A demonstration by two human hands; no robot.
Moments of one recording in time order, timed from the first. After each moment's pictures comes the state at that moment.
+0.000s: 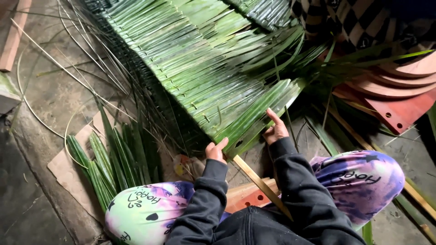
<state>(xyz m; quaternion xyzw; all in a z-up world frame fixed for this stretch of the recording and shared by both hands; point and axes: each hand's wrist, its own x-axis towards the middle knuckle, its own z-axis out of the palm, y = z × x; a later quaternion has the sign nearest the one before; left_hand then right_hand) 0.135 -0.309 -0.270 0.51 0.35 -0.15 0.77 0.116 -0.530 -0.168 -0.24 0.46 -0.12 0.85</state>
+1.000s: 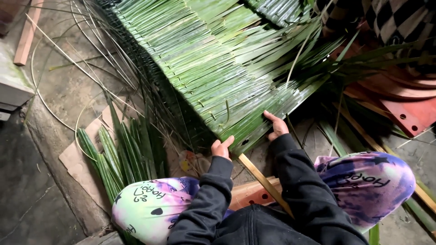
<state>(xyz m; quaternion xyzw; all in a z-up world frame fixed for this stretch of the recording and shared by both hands) 0.135 -0.312 -0.277 0.55 0.37 -0.16 0.73 0.143 -0.534 -0.239 -0.34 0.53 -0.08 0.77</state>
